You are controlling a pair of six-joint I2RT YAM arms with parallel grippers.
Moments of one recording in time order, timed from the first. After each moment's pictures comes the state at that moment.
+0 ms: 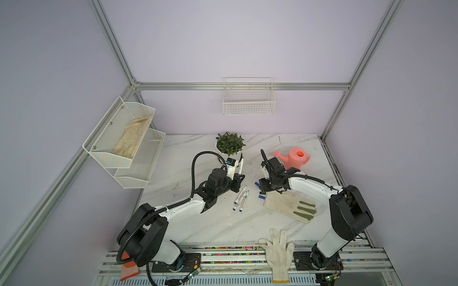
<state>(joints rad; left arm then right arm) -0.64 1.44 0.76 0.32 0.16 -0.31 0.56 1.66 1.10 -0.55 -0.04 0.28</state>
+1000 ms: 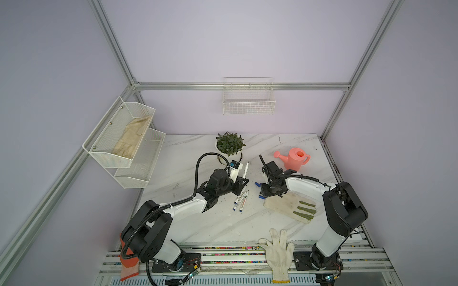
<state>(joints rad) -0.64 1.48 0.76 0.34 0.28 -0.30 0.56 1.72 1.07 -0.60 0.00 0.29</state>
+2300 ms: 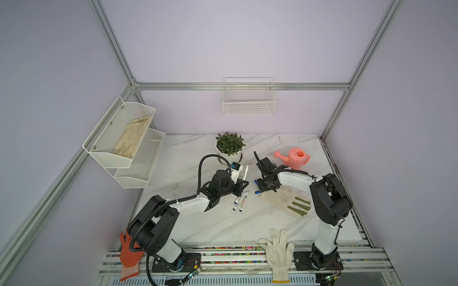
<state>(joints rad) -0.64 1.55 0.76 0.35 0.28 -0.34 0.56 1.88 1.22 -0.57 0.08 0.26</state>
